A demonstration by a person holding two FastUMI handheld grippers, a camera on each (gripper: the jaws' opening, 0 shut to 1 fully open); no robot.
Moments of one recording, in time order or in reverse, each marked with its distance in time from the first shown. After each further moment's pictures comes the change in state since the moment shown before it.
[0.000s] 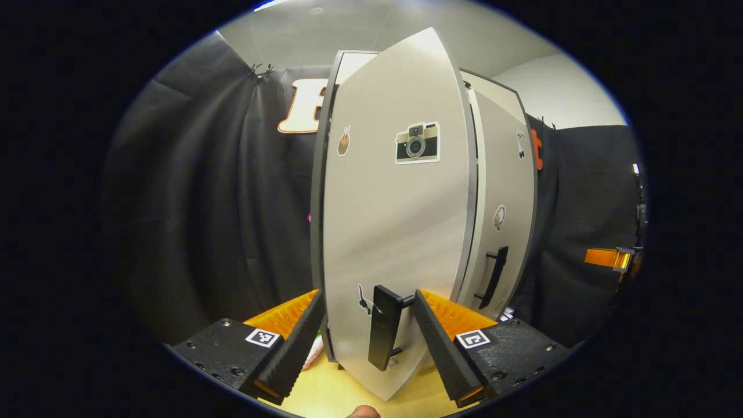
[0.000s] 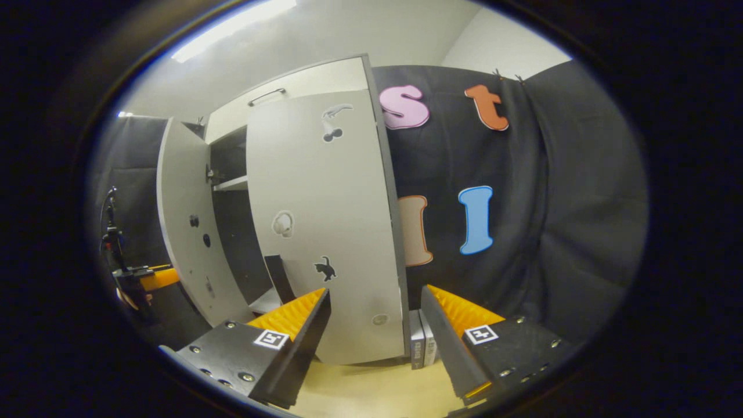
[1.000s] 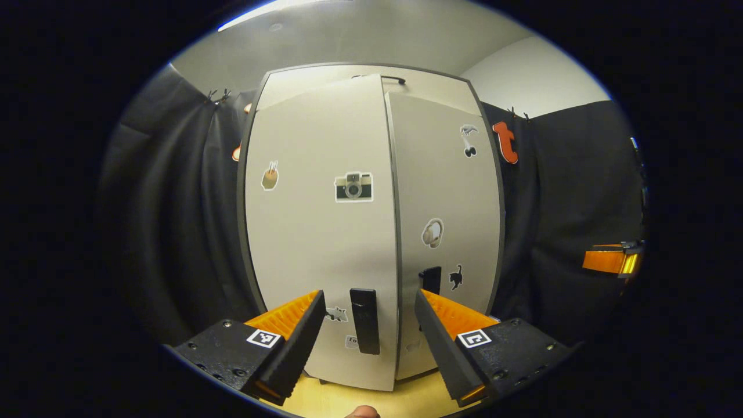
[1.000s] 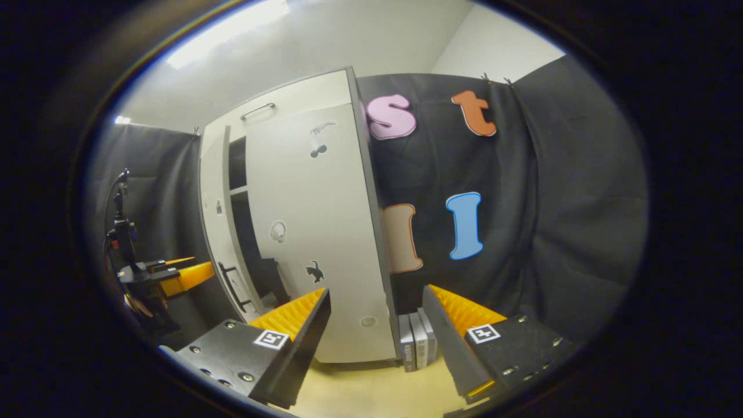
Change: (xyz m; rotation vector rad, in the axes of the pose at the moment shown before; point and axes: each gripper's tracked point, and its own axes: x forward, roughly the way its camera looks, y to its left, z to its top) left arm 0.018 -0.111 0.038 0.140 -0.092 -0.020; right arm -0.022 -0.017 0.020 -0.006 -0.062 0.011
